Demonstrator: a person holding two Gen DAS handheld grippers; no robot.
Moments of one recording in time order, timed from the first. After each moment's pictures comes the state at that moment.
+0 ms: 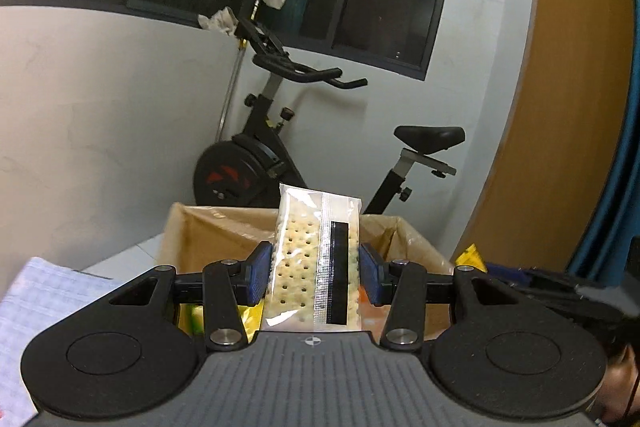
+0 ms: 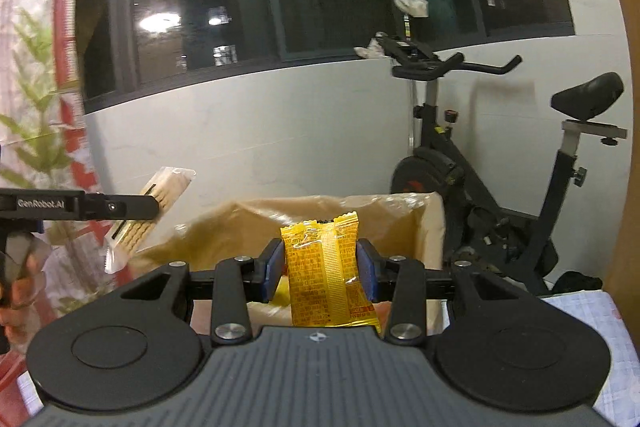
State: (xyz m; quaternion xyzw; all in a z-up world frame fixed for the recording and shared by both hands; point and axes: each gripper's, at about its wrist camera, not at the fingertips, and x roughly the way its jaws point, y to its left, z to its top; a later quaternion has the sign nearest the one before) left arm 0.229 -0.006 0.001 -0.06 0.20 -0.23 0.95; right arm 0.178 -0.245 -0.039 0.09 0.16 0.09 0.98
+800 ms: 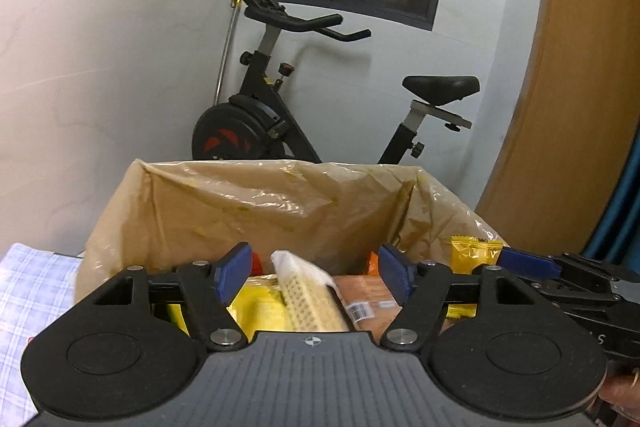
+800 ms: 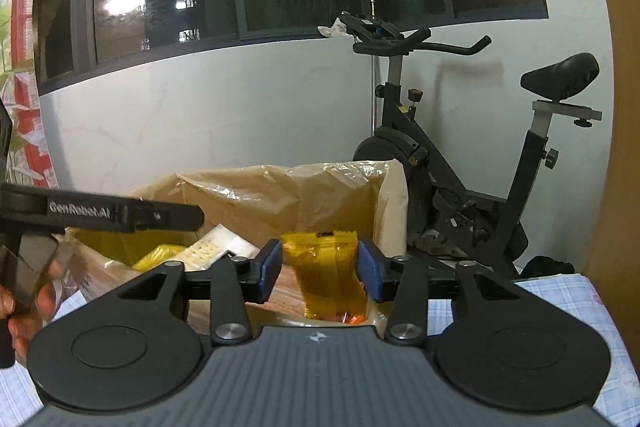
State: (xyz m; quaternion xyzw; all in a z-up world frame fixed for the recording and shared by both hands) left arm 0.278 -0.025 -0.048 -0.02 0.25 -0.23 0.94; right arm 0.189 -0.251 -0.072 0.08 0.19 0.04 0.98
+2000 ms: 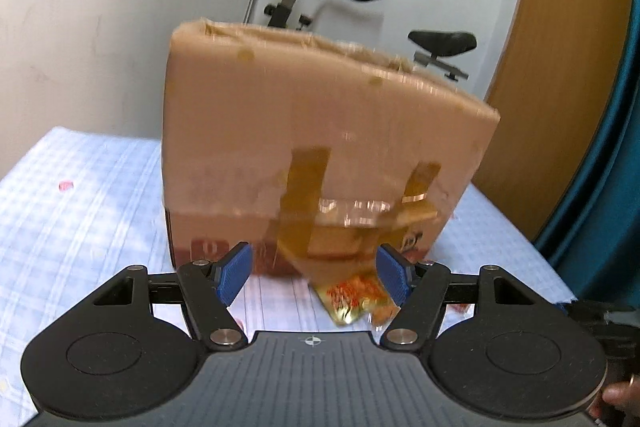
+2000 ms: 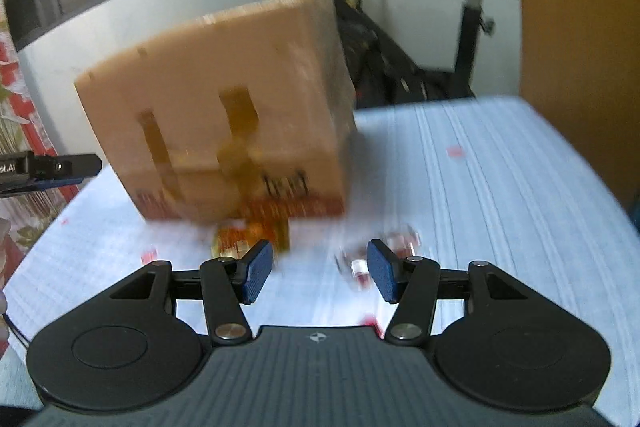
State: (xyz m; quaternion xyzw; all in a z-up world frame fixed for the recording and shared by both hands) left arm 0.143 0.008 -0.124 -0.04 0.30 -0.20 0.93; right arm 0.036 -0.248 -0.165 0.14 0.33 -0.01 0.93
